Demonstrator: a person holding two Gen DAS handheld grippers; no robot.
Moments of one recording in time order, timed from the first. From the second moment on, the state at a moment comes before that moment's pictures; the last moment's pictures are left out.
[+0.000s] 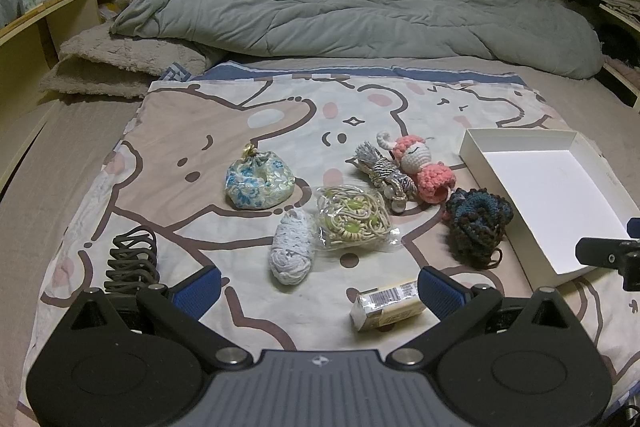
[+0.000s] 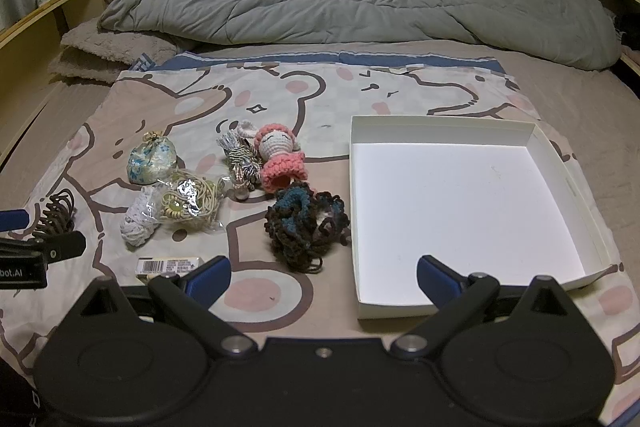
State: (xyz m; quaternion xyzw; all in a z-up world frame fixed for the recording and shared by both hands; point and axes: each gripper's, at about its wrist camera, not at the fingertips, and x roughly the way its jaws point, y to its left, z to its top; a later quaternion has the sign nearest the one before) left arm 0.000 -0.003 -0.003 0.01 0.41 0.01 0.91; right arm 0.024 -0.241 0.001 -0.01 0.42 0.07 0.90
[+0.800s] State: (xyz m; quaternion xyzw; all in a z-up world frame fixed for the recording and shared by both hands) left arm -0.001 0.000 -0.001 0.01 0.41 0.01 0.91; right arm 0.023 -0.240 0.001 -0.01 0.42 0.07 0.90
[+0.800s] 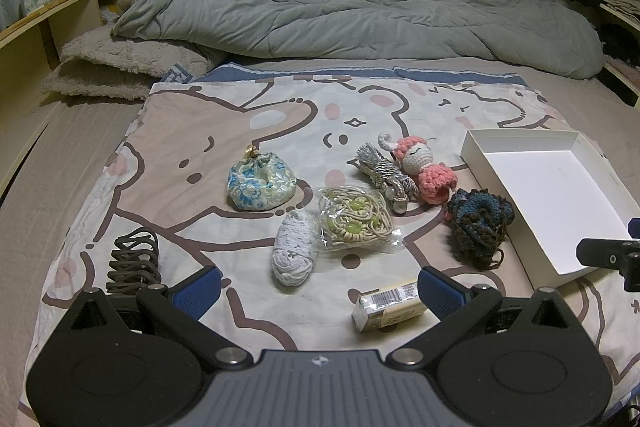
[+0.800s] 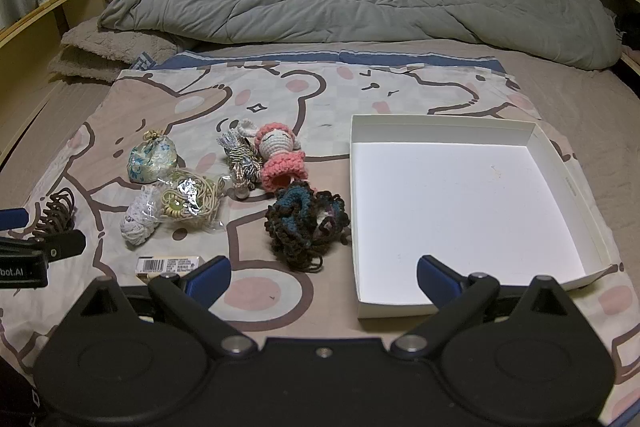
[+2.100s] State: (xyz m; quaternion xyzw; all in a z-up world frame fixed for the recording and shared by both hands) left arm 0.046 0.125 0.001 0.00 0.39 0.14 0.91; right arm 0.060 -0.167 0.003 -0.10 0.39 0.22 0.89
